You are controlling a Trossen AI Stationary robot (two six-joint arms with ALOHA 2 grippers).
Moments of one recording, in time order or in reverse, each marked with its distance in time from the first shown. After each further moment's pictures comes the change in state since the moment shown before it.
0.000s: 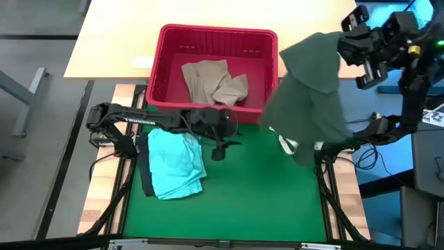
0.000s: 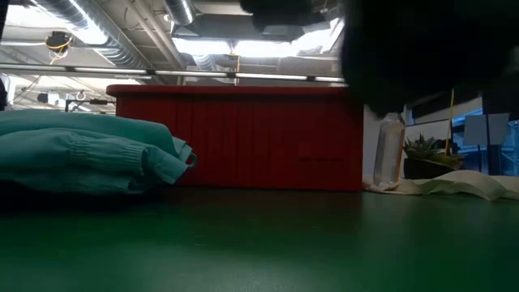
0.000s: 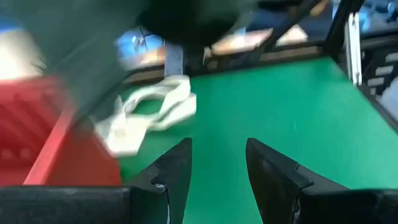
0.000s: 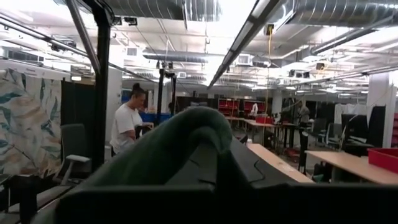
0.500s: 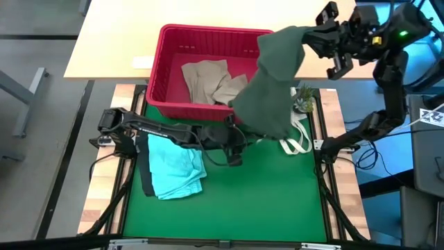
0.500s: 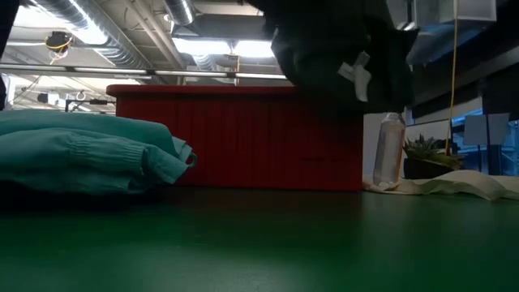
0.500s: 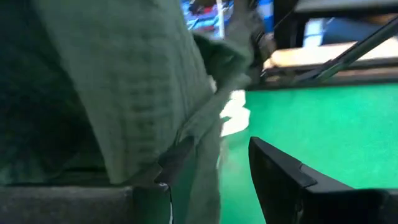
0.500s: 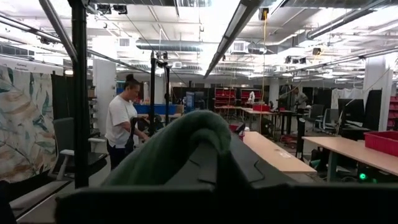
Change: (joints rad) left arm -0.098 0.145 0.000 0.233 -0.384 -0.061; right arm 0.000 0.104 0.000 0.053 0.012 0.000
